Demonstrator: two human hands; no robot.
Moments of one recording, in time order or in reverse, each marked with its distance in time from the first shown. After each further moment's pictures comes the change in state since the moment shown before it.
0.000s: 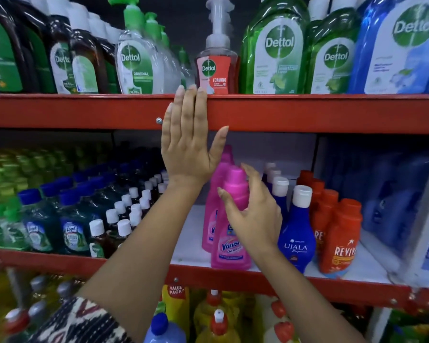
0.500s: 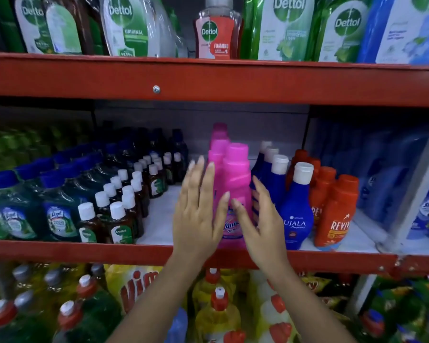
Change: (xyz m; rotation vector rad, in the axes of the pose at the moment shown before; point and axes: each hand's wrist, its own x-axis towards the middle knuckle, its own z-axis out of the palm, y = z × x) left_hand -0.134 0.021 -0.064 -0.506 -0.463 -0.202; right_hand -0.058 0.029 0.001 0.295 -0.157 0.186
